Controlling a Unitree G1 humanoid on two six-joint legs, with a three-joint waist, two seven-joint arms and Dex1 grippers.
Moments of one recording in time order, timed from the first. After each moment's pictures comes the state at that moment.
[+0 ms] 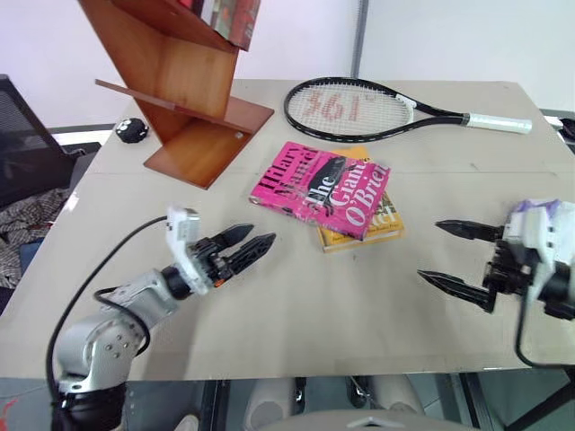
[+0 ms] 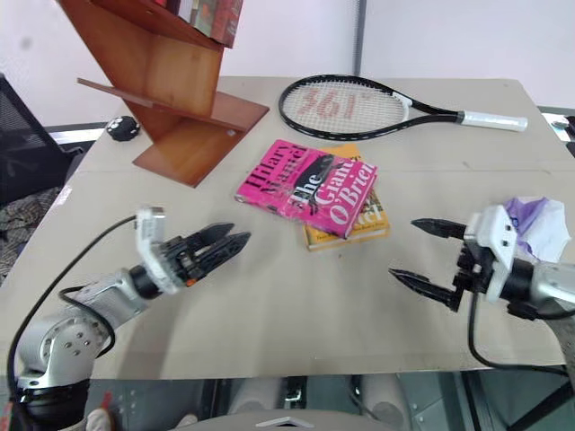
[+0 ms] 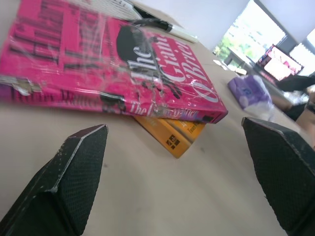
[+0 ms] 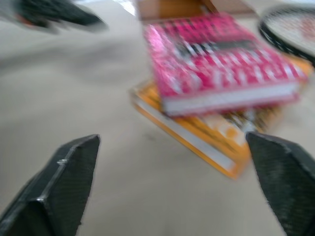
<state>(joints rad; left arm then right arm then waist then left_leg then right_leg) -0.02 0.55 0.27 -0.36 -1.02 0.81 -0.56 0.13 -0.79 -0.42 -0.63 0.71 0.54 1.02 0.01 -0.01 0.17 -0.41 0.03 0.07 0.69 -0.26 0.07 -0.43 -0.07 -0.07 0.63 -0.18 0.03</state>
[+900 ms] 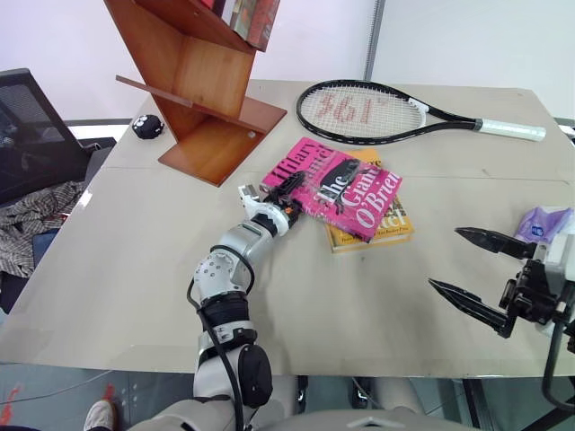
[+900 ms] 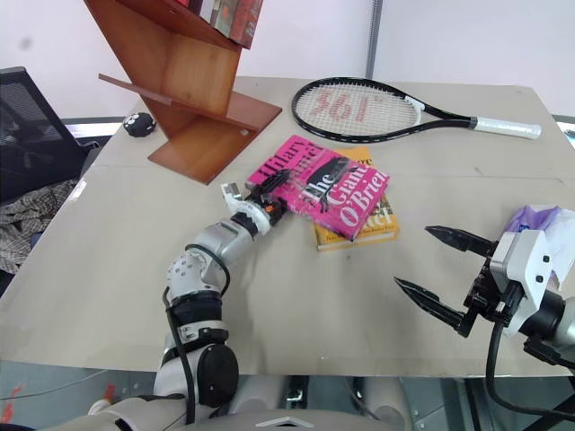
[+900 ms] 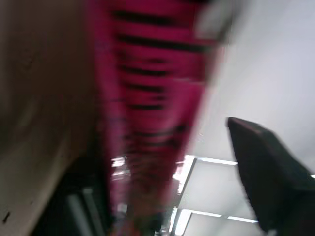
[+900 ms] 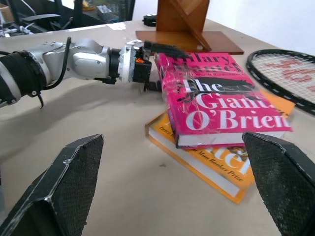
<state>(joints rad) -0.56 -0.08 0.51 0.27 -1.49 0.84 0.25 0.35 -0.74 -0.55 -0.83 0.80 0.49 0.82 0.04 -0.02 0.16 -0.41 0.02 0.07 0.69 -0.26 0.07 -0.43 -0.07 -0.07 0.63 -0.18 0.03</state>
